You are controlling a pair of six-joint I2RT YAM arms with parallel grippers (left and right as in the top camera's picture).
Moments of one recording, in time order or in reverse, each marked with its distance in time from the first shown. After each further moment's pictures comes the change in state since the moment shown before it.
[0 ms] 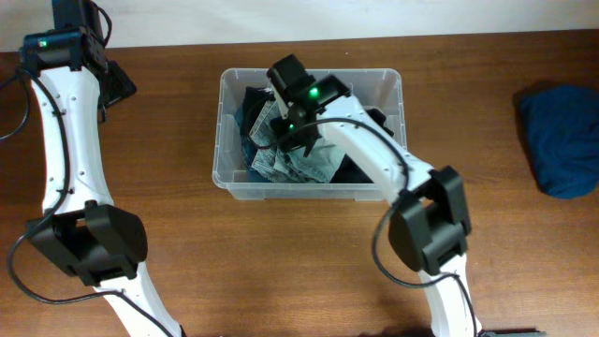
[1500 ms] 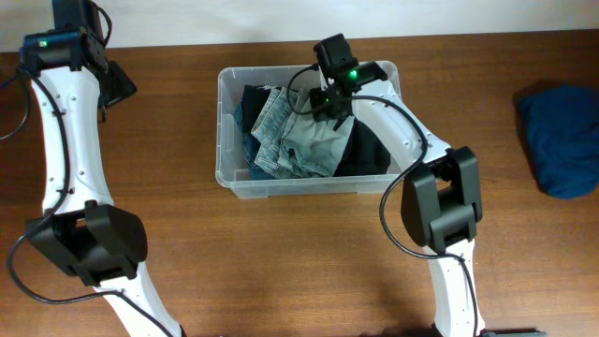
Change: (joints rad) left arm 0.000 0.000 0.000 0.000 0.000 0.000; right arm -0.178 0.107 -0.025 0.219 0.087 -0.001
